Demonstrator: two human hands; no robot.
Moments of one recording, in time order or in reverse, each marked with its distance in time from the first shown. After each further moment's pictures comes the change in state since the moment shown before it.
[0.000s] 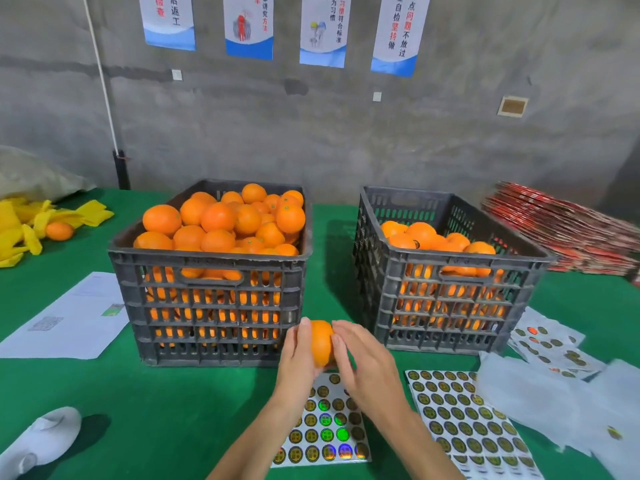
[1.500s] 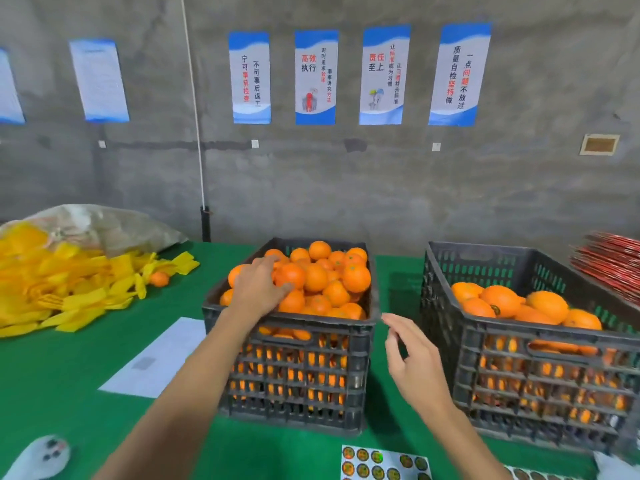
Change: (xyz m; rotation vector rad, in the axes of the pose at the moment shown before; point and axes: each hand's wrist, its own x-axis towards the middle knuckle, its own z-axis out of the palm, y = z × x) left_hand 0.095 0.255 -0.119 1.398 0.388 0.580; right_hand 0.115 0.001 0.025 0.241 0.048 0.114
